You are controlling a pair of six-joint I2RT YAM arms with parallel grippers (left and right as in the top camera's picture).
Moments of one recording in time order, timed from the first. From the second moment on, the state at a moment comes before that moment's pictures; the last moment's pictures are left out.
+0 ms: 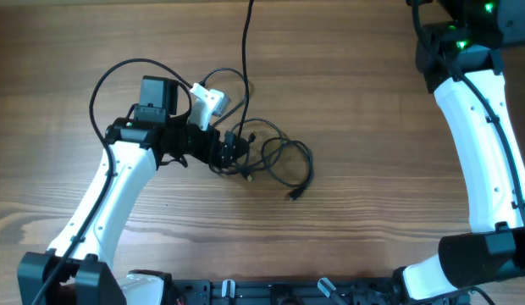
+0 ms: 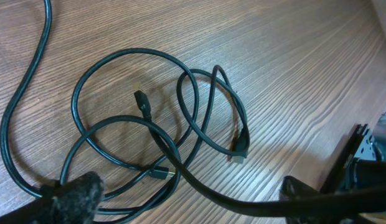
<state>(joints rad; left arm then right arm) -0.15 1.45 1.03 -0.73 0.65 0.20 0.15 1.70 1.79 0.79 -0.77 1.78</state>
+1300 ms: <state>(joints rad) -0.15 1.34 1.03 -0.63 0.44 0.21 -0.01 1.70 1.80 0.18 -0.77 1.58</state>
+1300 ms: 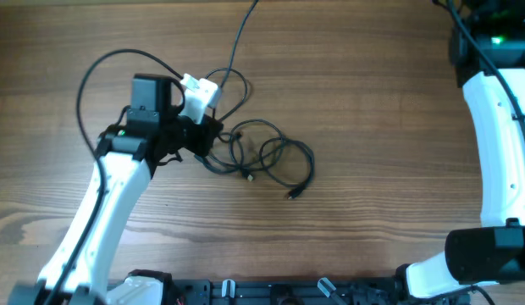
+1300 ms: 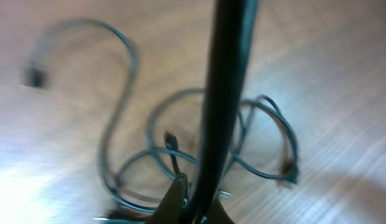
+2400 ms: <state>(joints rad) -0.27 1.52 1.03 0.07 0.24 0.34 -0.28 1.73 1.80 -0.64 0.08 0.34</state>
